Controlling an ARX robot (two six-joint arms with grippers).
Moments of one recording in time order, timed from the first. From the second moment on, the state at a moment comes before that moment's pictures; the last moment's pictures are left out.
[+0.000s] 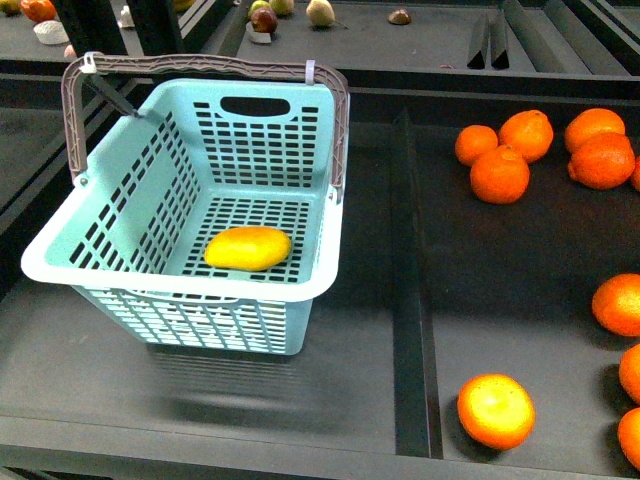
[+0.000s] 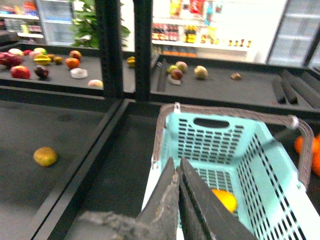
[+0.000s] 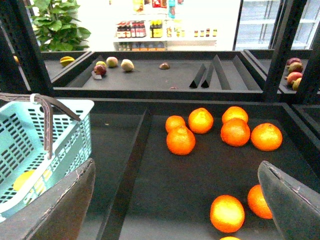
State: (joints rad) left arm -0.06 0.78 0.06 0.71 -0.03 -0.01; right arm 0.00 0.00 0.03 0.00 0.00 0.00
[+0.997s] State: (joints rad) left arm 0.00 0.19 0.01 0.20 0.00 -0.01; right arm 0.00 0.00 0.03 0.00 0.00 0.00
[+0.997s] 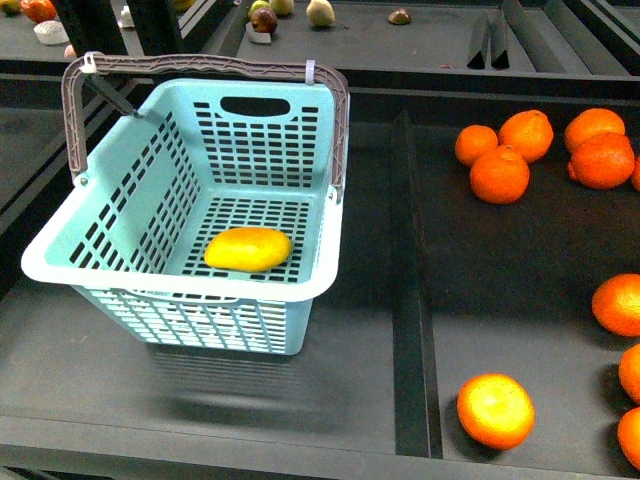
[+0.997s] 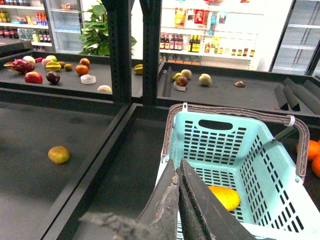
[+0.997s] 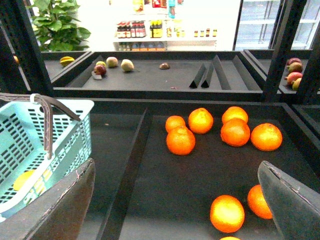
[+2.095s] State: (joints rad) left arm 0.00 0.01 0.01 0.00 0.00 -0.01; right arm 0.00 0.00 0.03 0.00 0.00 0.00
